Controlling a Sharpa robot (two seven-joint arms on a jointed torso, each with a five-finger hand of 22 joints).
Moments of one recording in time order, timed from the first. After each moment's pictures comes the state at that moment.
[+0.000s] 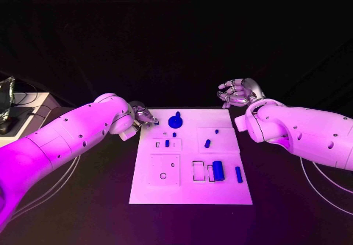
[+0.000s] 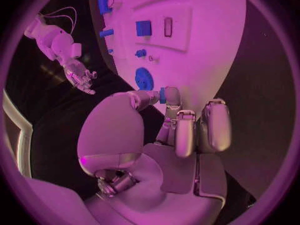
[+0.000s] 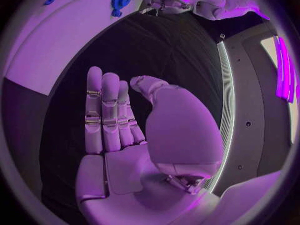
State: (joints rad) left arm 1.28 -0.48 0.19 0.99 -0.96 0.11 -0.49; left_hand 1.17 -0.20 0.81 0.20 0.29 0.76 0.09 0.82 0.64 1.15 0.00 1.00 0.61 1.47 -0.05 1.54 1.31 0.08 1.39 0.06 1.43 1.31; right arm 1.38 -0.76 -0.10 1.33 -0.51 -0.71 0.11; right_hand 1.31 -0.26 0.52 0.14 0.48 0.80 0.16 0.31 0.55 1.07 0.07 0.71 0.70 1.31 -0.01 0.78 0.64 0.18 1.17 0.09 0.40 0.76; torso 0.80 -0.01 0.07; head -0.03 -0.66
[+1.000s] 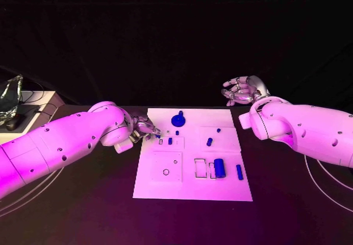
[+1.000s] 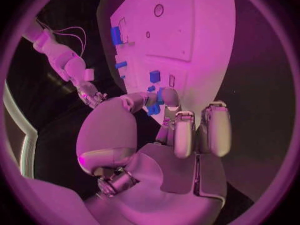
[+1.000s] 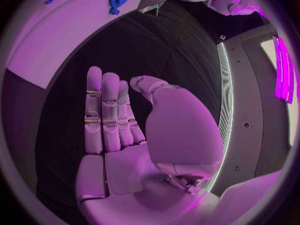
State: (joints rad) left arm 1.26 -0.65 0.09 1.31 -0.93 0.11 -0.53; left_hand 0.99 -0.18 0.79 0.15 0.52 0.81 0.07 0.82 0.88 1.23 -0.03 1.03 0.62 1.47 -0.08 1.57 1.31 0.06 1.43 0.03 1.46 1.31; right arm 1.37 -0.77 -0.11 1.31 -0.51 -0.71 0.10; right_hand 1.31 -0.26 0.52 0.14 0.48 0.80 0.16 0.31 0.55 1.07 0.07 0.71 0.70 1.31 -0.01 0.77 0.64 0.18 1.17 0.10 0.40 0.75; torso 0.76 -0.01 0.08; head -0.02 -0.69
